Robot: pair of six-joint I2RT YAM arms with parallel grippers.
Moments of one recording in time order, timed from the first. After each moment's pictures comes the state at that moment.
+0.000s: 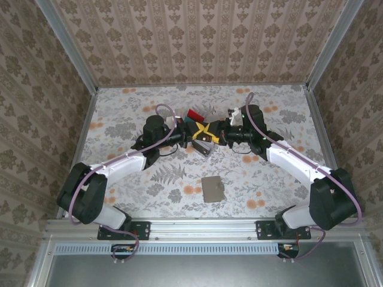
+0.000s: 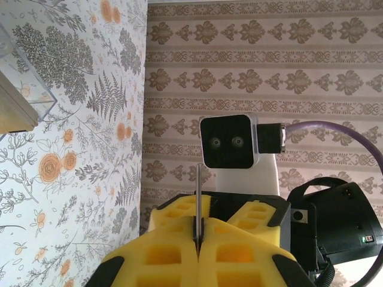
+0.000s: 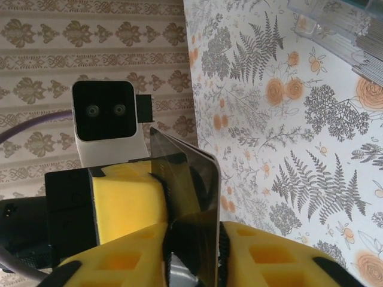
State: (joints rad) left arm -0.61 1.46 0.78 0.55 0.64 -1.48; right arm 0.42 1.40 0.94 0.00 -0.69 1.20
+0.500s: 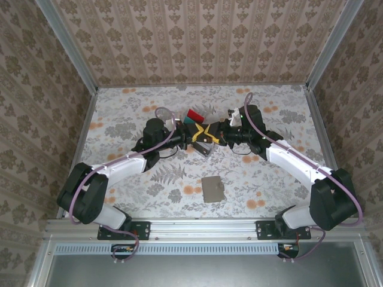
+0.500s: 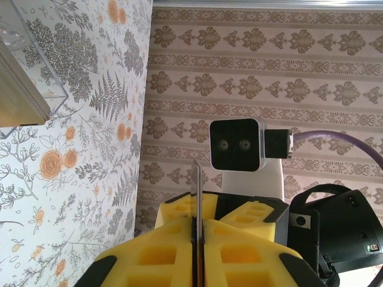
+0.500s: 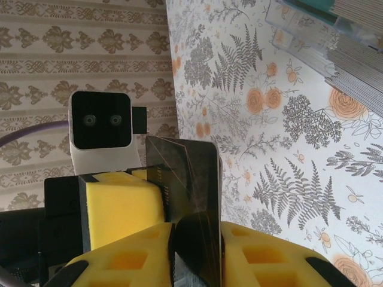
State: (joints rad) left arm -0.61 1.46 0.74 0.60 0.61 -1.53; right arm 0.42 1.39 0.96 -0.08 -0.61 1.14
